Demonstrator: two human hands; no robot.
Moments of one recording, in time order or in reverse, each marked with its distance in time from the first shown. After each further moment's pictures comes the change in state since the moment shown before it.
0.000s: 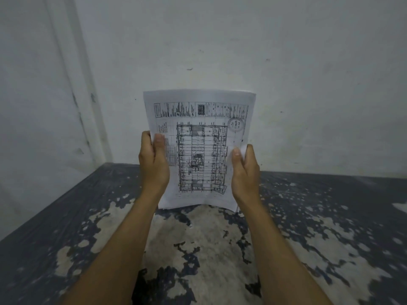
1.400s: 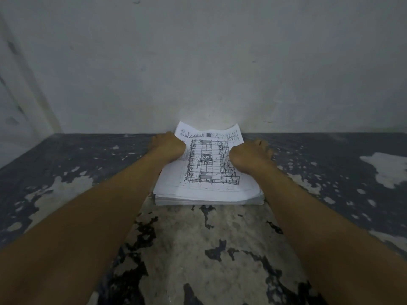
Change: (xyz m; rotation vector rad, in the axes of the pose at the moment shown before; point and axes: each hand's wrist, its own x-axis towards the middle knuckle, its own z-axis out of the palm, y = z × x) left_hand -0.029 -0.059 0.115 1.031 -0.841 -0.441; right_hand 0.027 0.066 -0.092 -1.236 -0.532 0.643
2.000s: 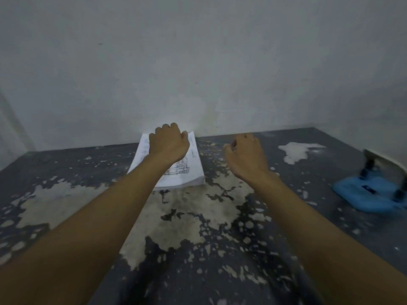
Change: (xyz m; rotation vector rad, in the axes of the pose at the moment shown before) left_hand -0.156 0.102 -0.030 0.055 0.341 0.415; right_hand -0.134 0.116 -0.067 0.231 0.486 -0.180
